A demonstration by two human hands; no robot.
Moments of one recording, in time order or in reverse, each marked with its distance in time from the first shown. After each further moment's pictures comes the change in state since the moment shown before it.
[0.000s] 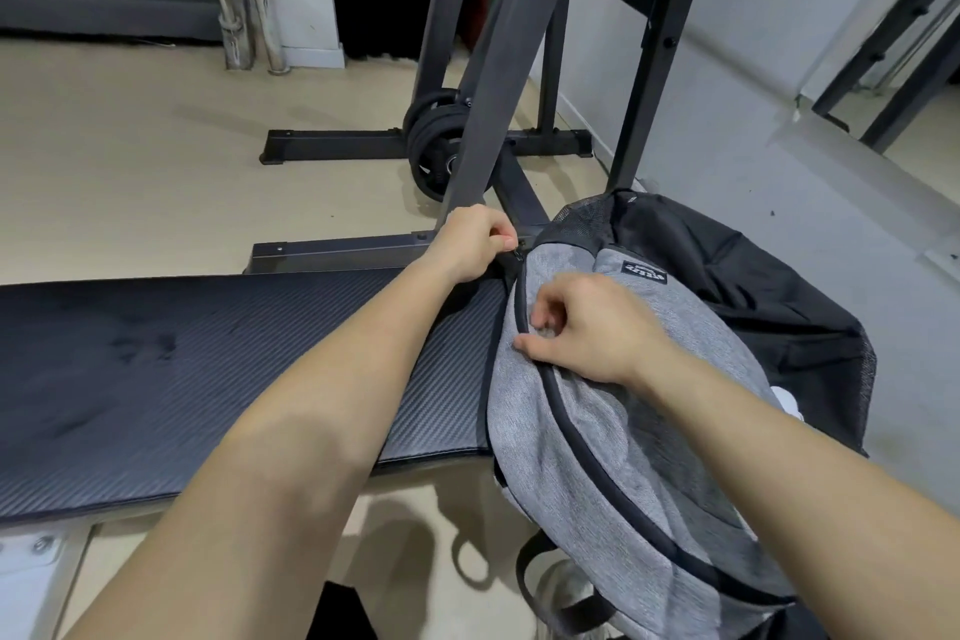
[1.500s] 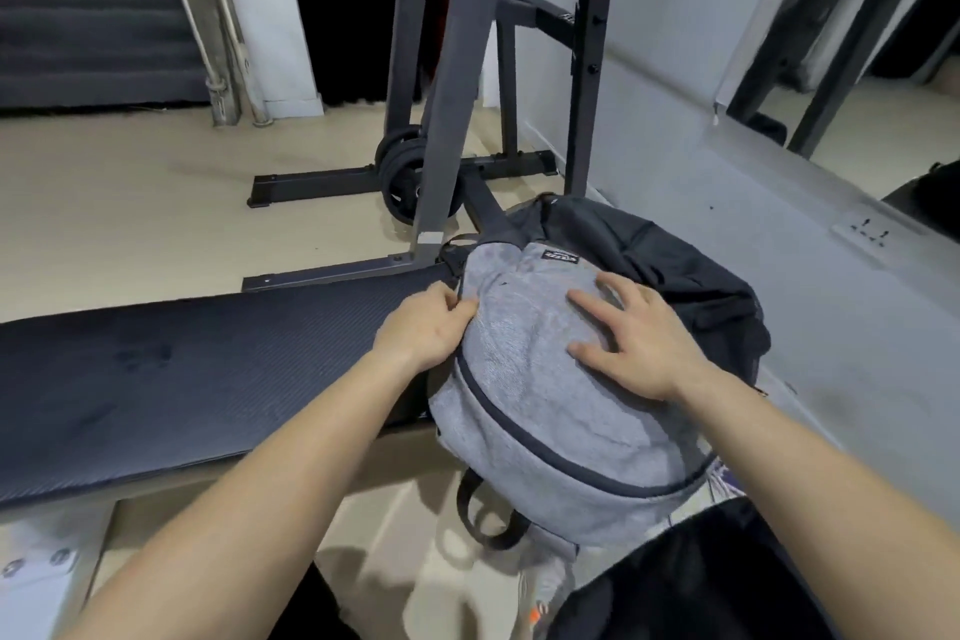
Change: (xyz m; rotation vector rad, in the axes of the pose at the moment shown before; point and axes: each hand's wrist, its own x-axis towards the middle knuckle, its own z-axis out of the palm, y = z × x) left_hand -0.149 0.082 0.007 0.104 -0.047 -0.270; right_hand -0.100 0.114 -0.010 -0.132 0.034 0.123
